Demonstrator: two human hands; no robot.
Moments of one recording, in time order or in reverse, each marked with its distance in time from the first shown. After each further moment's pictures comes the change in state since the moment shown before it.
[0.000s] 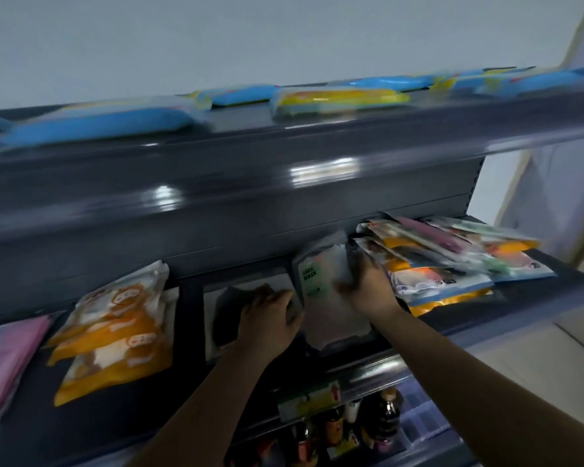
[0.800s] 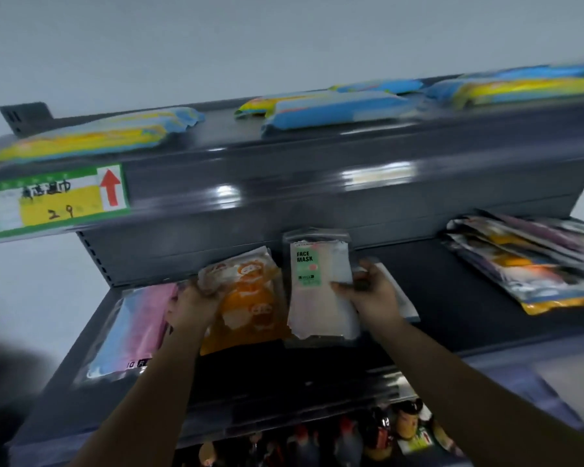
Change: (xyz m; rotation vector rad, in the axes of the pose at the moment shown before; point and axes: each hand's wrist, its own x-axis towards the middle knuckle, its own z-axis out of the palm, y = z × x) left_hand -0.071 -0.253 -0.082 -0.480 0.326 -0.662; right_hand -0.059 -0.135 0.121 0.917 -0.083 0.180
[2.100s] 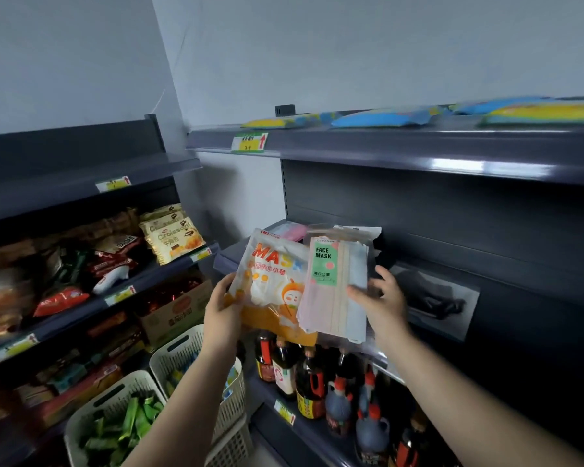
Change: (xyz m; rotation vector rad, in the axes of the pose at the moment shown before) left_hand -0.326 0.057 0.018 -0.867 0.766 -0.202; right_hand -0.054 -0.004 -0.050 -0.034 -0.708 -0.009
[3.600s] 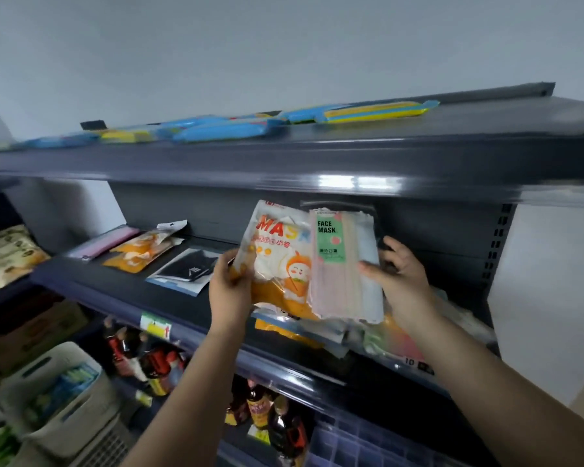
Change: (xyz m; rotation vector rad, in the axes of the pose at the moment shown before) left_hand -0.334 -0.009 0.363 0.142 -0.256 0.178; right_hand -0.100 -0.080 -0.517 0.077 0.157 -0.125
